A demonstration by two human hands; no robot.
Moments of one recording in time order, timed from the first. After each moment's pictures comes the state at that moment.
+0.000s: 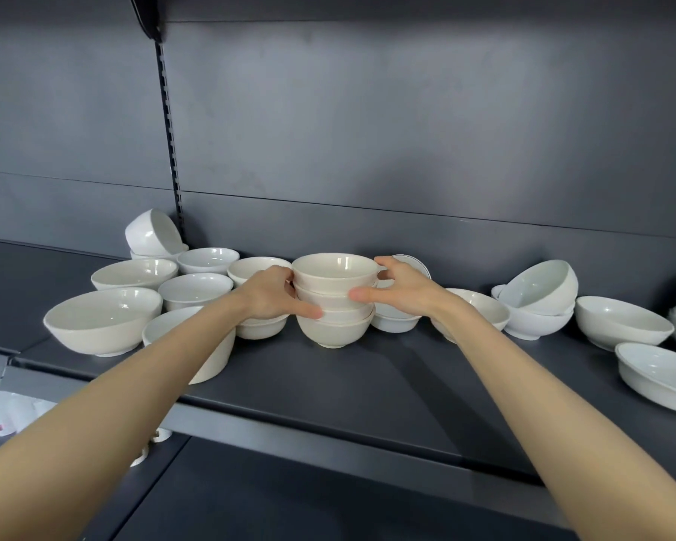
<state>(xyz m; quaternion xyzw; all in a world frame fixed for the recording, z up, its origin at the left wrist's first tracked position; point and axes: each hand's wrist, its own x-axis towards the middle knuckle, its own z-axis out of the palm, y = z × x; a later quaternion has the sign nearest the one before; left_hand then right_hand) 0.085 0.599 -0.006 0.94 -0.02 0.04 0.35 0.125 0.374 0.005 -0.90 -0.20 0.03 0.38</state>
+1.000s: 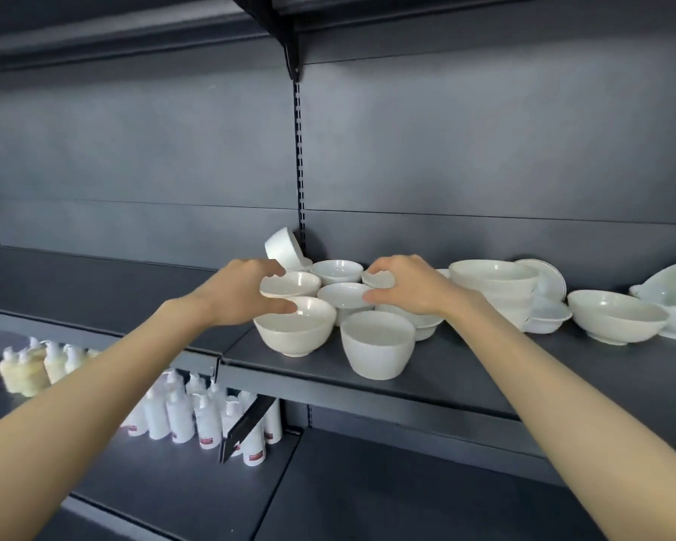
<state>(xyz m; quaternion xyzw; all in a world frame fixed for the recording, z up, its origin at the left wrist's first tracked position) -0.033 0.846 0.024 0.98 -0.02 0.14 0.16 0.047 0.597 0.025 -0.93 -0.29 -0.08 0.21</state>
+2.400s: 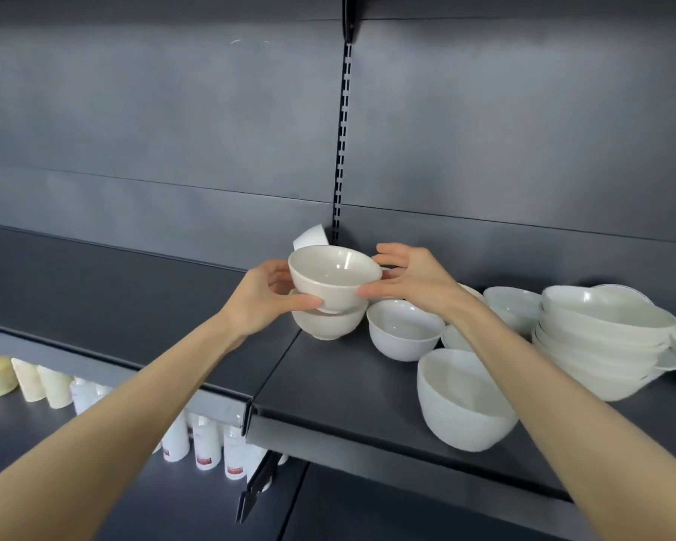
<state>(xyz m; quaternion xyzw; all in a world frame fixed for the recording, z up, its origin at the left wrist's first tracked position) 0.071 0.934 -0.026 0.80 -0.03 0.16 0.58 0.124 0.706 0.018 -0.83 -0.24 0.02 0.50</state>
